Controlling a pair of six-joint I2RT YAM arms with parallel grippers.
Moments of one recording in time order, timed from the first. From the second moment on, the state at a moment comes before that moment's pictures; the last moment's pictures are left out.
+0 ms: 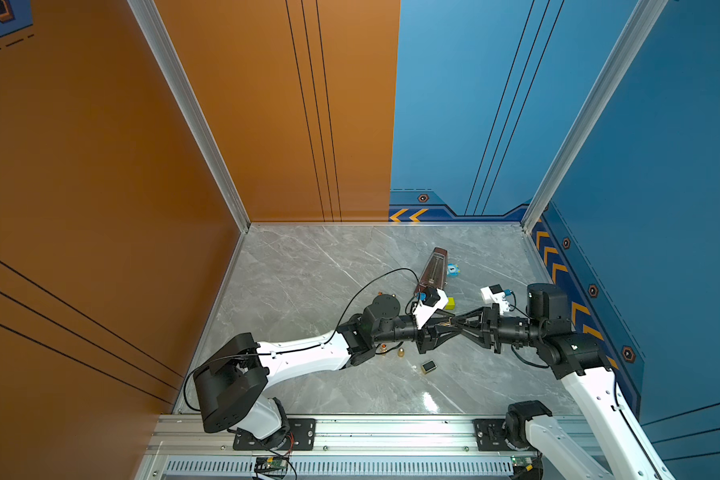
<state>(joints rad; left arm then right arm) -1.01 1.50 0.88 0.57 0.41 -0.19 0.14 0.78 0.82 -0.74 -0.98 1.00</state>
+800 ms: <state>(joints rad) -0.97 1.48 0.83 0.60 0.43 -0.24 0.13 0.76 0.82 -0.72 -0.97 1.00</state>
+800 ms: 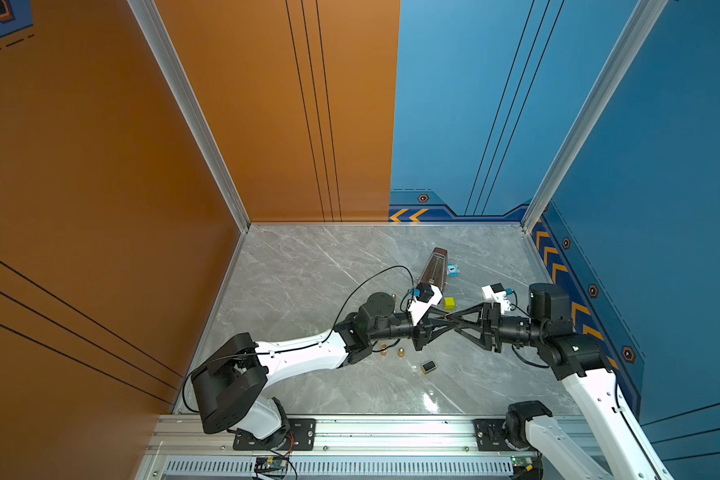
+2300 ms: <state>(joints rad) -0.71 1.58 1.09 -0.95 -0.09 -0.38 0.33 1.07 0.86 -1.03 -0.52 0.53</state>
